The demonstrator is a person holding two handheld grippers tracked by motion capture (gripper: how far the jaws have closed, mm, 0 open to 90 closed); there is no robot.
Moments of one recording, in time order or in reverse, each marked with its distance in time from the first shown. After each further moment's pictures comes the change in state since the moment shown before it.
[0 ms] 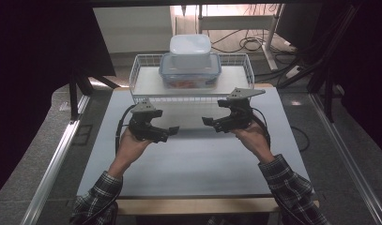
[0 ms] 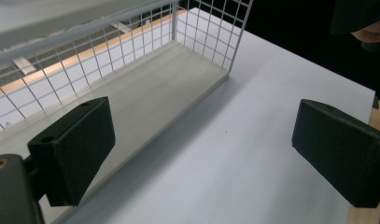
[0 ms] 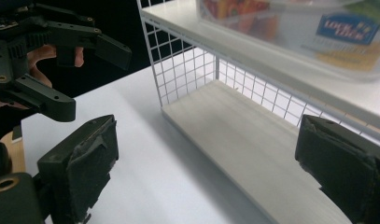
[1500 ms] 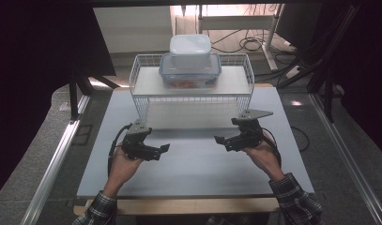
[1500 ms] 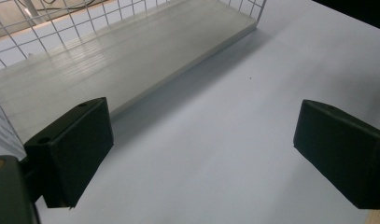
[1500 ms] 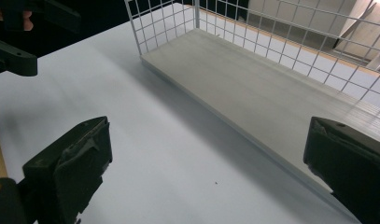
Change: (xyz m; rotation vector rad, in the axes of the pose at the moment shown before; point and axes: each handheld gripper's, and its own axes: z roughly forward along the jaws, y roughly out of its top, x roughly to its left) left arm -0.006 -0.060 -0.010 0.066 0.099 -0.035; right arm 0.000 -0.062 -0.019 0.086 -0.087 0.032
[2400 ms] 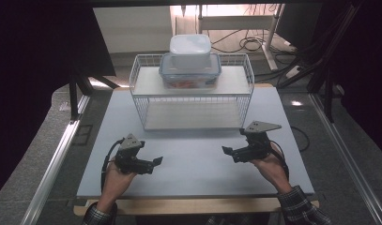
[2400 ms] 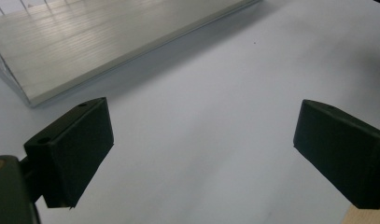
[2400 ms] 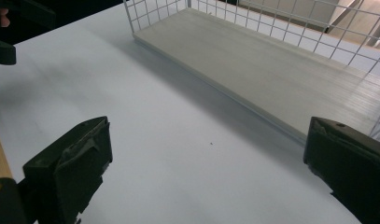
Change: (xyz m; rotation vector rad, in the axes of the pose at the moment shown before) left arm -0.002 -0.046 -0.012 0.017 0.015 -0.046; right arm 0.002 -0.036 -0.017 0.017 -0.035 0.014
